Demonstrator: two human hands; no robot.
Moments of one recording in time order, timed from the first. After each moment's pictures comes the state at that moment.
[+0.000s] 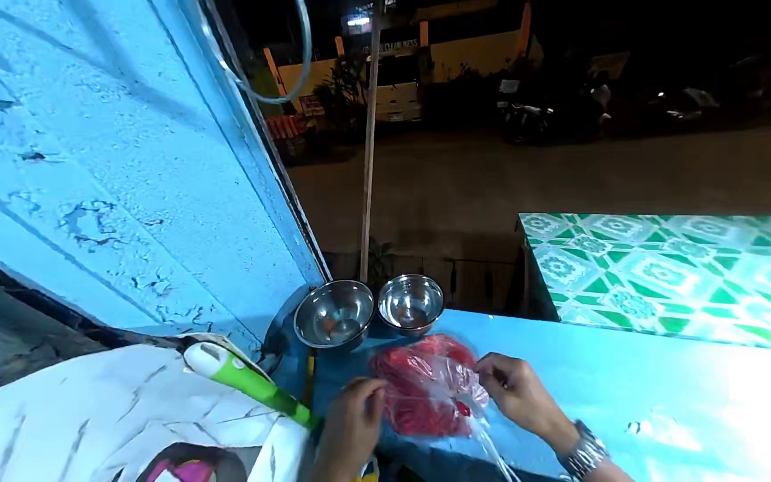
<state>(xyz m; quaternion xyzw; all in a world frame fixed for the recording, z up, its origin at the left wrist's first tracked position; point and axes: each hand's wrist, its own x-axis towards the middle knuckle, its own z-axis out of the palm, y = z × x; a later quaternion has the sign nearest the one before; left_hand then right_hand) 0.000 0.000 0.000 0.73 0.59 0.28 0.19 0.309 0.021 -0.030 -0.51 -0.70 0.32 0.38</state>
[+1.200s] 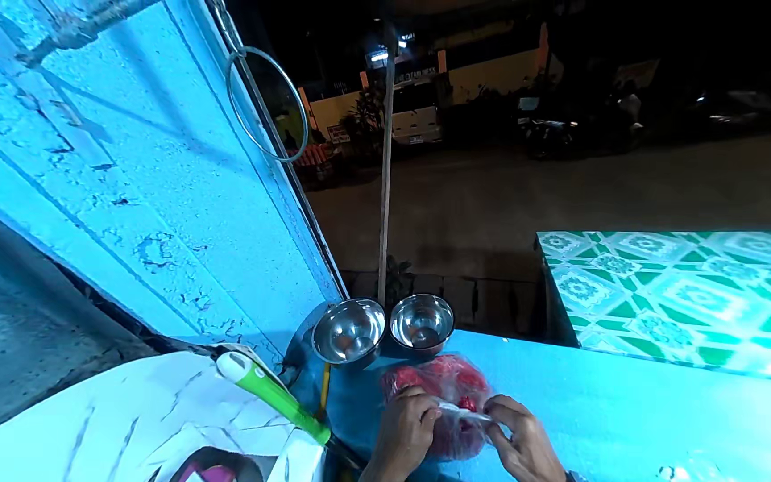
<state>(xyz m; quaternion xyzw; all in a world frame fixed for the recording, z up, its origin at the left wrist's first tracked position) 0.067 0.021 -0.013 0.79 0.54 0.22 0.20 0.308 0.006 -0.093 -0.48 -0.74 0.17 0.45</state>
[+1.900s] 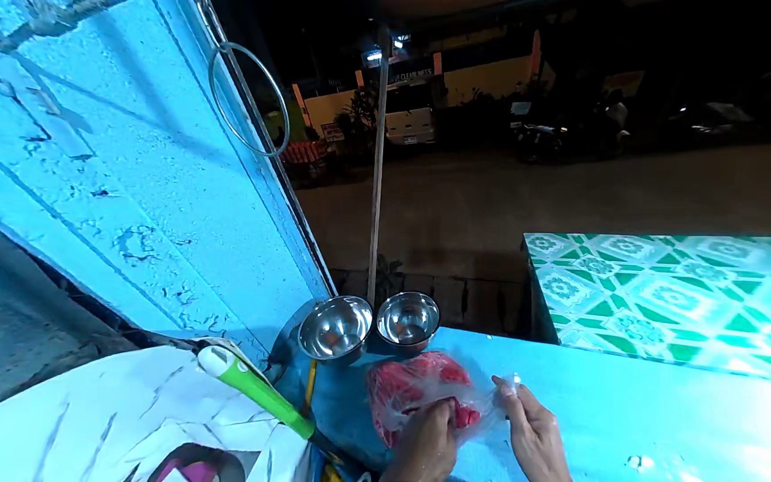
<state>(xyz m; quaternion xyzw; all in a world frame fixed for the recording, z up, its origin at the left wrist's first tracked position) 0.135 -0.009 0.026 0.77 0.56 0.03 0.31 0.312 -0.018 -0.042 -0.52 -0.51 0.26 0.63</state>
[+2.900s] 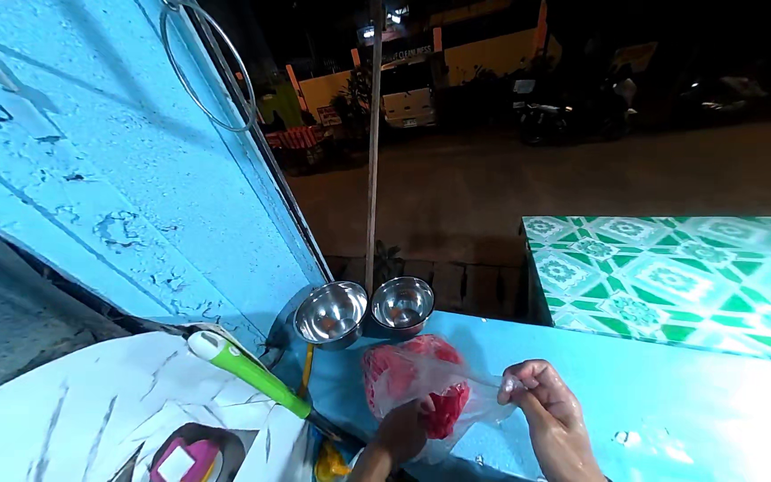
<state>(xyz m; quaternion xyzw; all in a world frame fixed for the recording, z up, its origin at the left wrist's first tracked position) 0.105 0.004 -0.022 0.70 0.58 -0.02 0.41 0.334 -0.036 0.000 -0.31 -0.49 0.42 0.70</state>
